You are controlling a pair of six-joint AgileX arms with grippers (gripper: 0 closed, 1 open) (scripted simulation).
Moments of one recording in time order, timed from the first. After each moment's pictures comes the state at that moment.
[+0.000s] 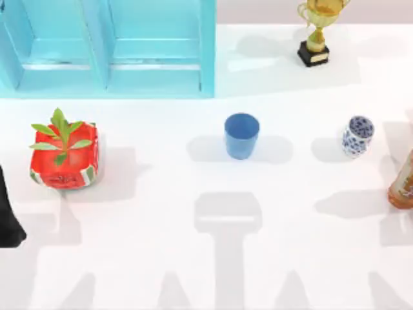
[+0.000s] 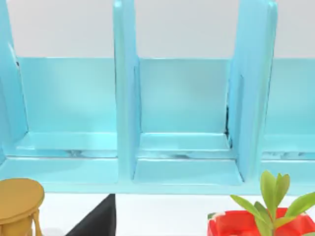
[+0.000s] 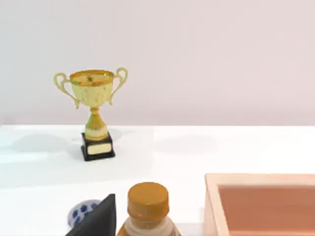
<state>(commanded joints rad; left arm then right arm) 0.00 0.00 0.00 0.00 0.00 0.00 0.00 0.00 0.00 0.00 0.00 0.00</state>
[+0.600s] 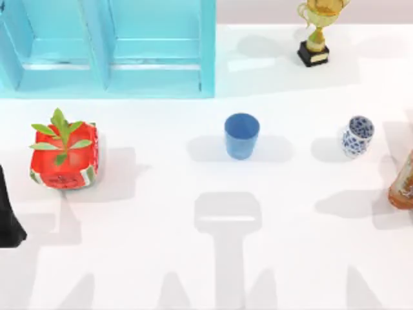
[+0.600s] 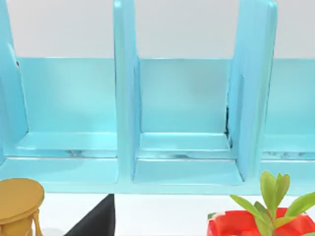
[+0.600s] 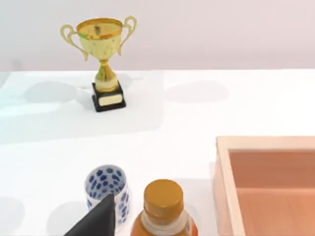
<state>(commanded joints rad) 0.00 0.00 0.00 0.00 0.00 0.00 0.02 0.33 0.31 -0.21 0.00 0.03</state>
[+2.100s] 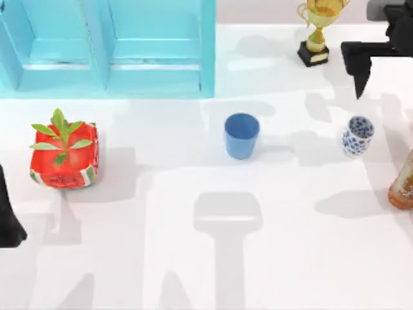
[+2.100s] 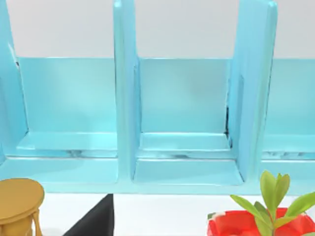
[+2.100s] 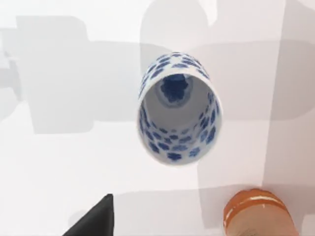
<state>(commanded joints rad) 0.00 0.00 0.00 0.00 0.00 0.00 0.15 2.25 2.14 -1.46 0.00 0.17</state>
